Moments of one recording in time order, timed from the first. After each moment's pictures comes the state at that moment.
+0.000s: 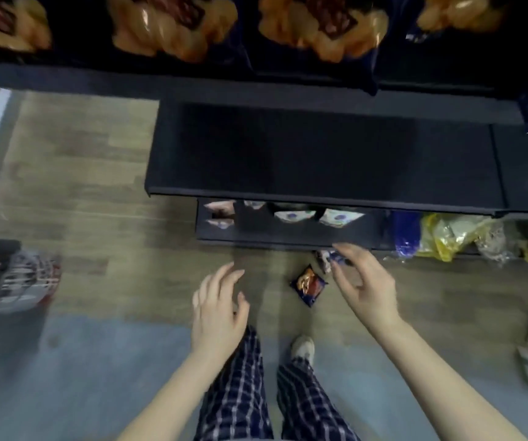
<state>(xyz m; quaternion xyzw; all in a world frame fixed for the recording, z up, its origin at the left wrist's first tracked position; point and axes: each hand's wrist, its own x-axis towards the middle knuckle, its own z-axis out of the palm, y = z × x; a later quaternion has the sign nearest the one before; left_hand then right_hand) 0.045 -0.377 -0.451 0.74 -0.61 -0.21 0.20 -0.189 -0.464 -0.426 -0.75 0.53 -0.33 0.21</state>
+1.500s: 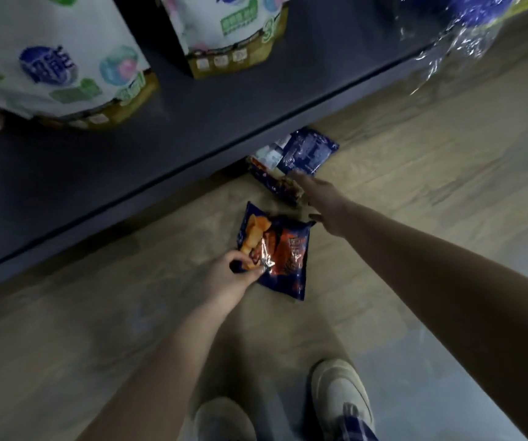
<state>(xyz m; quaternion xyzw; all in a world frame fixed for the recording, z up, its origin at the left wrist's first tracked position) -0.131 -0.463 -1.127 0.67 -0.49 -0.55 -0.07 -0.336 -0.513 -1.132 -0.14 0.75 -0.22 0.61</state>
